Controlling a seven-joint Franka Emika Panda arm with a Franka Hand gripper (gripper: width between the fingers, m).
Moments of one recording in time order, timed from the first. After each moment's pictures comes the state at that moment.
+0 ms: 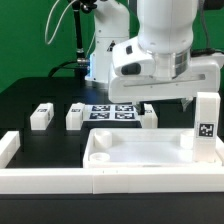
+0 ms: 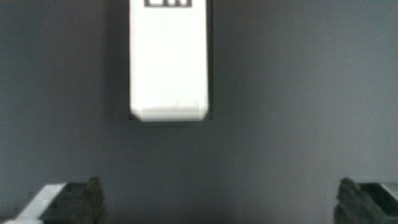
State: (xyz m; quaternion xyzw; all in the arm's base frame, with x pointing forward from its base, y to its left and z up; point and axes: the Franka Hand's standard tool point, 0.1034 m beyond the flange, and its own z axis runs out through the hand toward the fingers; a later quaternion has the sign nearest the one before) arm 0.475 0.070 0.050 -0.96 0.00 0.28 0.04
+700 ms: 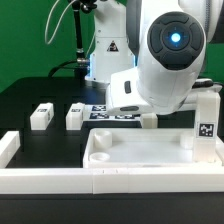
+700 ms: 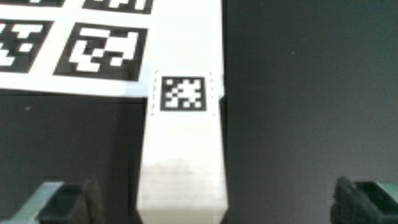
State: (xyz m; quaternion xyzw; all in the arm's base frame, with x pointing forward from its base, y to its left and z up) arm 0.457 0.065 0.033 -0.90 0.00 0.44 0.05
